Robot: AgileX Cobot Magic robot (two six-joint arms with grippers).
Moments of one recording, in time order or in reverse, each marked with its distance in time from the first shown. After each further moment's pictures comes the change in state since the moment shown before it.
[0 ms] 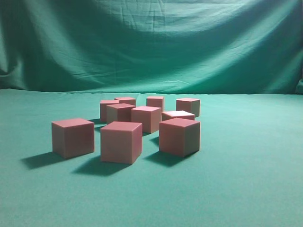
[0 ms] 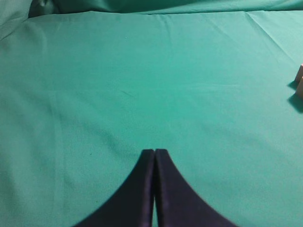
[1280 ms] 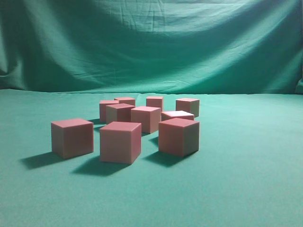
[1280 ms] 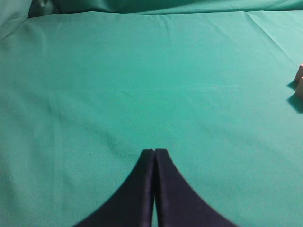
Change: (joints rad) left arm 0.000 0.000 0.000 0.000 0.000 0.000; right arm 0.037 -0.859 0.322 -0.041 0.191 -0.186
